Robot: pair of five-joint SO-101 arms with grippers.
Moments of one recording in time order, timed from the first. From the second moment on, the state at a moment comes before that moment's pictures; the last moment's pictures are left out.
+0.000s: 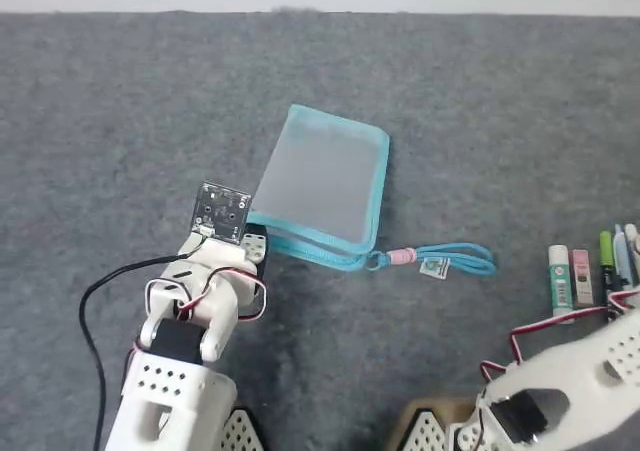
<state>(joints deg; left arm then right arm) 5.5 -74.2 85.1 37.4 0.4 55.3 36.3 -23.6 86.3 71.8</state>
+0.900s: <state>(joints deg) 5.5 -74.2 85.2 35.6 0.4 60.0 35.3 -26.2 94.3 72.0</state>
